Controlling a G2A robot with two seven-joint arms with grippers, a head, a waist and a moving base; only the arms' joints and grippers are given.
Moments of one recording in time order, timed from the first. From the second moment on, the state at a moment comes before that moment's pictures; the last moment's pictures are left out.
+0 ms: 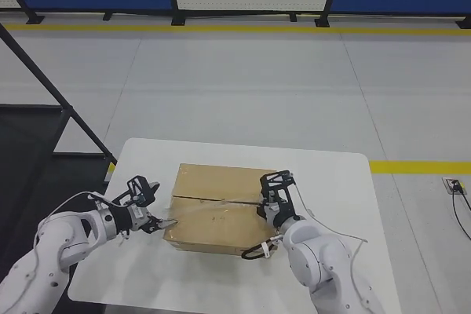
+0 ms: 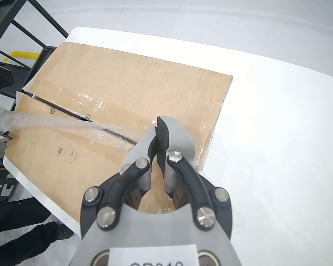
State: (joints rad) left arm 0.99 -0.82 -1.29 -1.50 1.17 -0.80 -0.17; right arm -1.05 -1.46 1.14 -1.77 -1.25 0.17 0.76
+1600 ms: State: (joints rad) left arm 0.91 -0.87 -1.26 -1.43 0.97 -0.62 -0.21; right arm -0.82 -1.49 1.10 -1.52 -0.78 0.10 0.91
